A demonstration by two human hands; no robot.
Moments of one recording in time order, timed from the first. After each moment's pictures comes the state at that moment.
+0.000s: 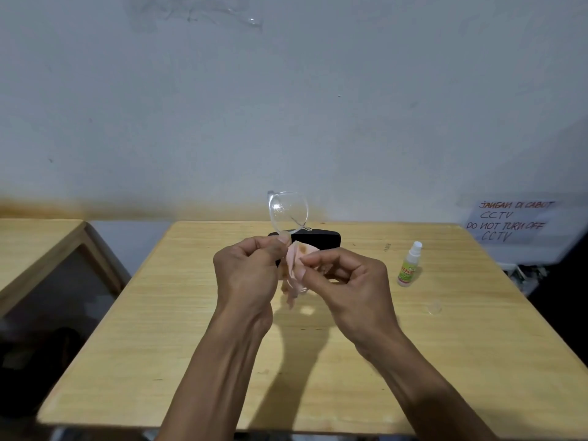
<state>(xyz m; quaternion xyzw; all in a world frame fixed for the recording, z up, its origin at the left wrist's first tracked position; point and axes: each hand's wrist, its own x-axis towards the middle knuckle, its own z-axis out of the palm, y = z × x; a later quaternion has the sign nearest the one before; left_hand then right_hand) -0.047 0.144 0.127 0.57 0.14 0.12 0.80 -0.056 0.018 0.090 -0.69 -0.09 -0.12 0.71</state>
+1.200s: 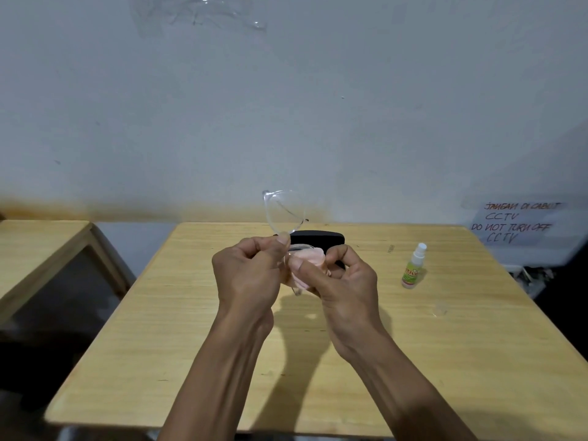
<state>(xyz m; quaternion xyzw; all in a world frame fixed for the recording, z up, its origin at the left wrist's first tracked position) -0.049 0.144 0.130 0.58 0.15 0.16 0.78 -0.046 0.040 0.079 -0.56 -0.01 -0.07 0.83</state>
